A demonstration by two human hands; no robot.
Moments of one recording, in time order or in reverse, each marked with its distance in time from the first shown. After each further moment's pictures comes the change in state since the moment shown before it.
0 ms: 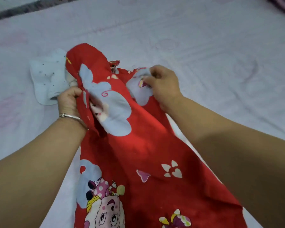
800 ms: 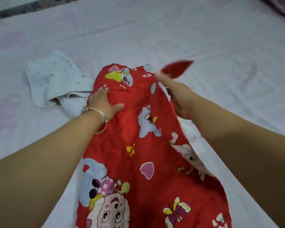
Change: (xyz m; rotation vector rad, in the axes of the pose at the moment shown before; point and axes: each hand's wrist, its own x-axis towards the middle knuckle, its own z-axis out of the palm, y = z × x) left_hand 0.016 -0.038 0.023 1.770 -0.018 0.080; right_hand -0.003 0.009 -0.040 0.322 -0.314 0.519
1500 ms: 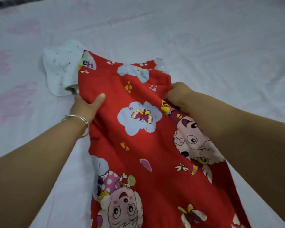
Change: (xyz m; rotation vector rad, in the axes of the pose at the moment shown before) left_hand -0.011 -0.099 -0.022 -0.474 0.153 -0.368; right_hand 0.044 0.019 0.047 -0.845 0.223 -0.006
